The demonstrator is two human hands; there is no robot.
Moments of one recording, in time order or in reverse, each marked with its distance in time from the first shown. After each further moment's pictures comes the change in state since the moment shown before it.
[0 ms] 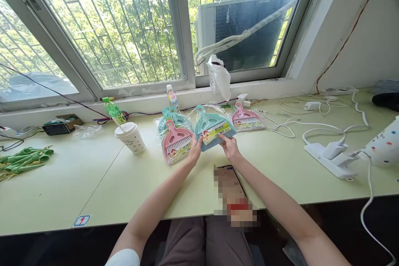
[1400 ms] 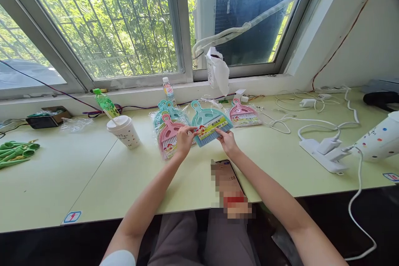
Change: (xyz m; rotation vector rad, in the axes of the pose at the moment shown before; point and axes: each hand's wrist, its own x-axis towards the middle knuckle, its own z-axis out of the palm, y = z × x) left_hand 0.009 0.033 -0.027 0.589 0.163 0.435; right_hand 0.004 -0.004 -0.001 -0.023 -0.057 -0.003
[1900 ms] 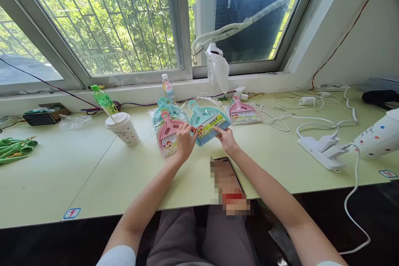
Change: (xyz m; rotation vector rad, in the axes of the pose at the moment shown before) left_hand -0.015 0.014 0.002 0.303 0.050 0.158; right_hand 0.000 -0.001 0.000 -0.075 0.003 0.038
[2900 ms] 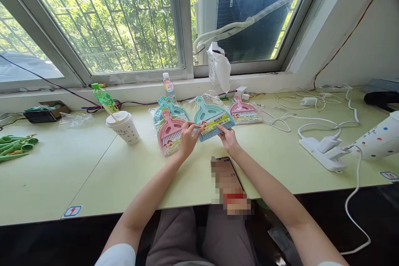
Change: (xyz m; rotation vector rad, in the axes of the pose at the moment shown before) left_hand -0.002 -0.014 0.015 -0.229 0.010 0.062; right_hand 0.004 0.000 -0.003 0.136 0.071 -0.013
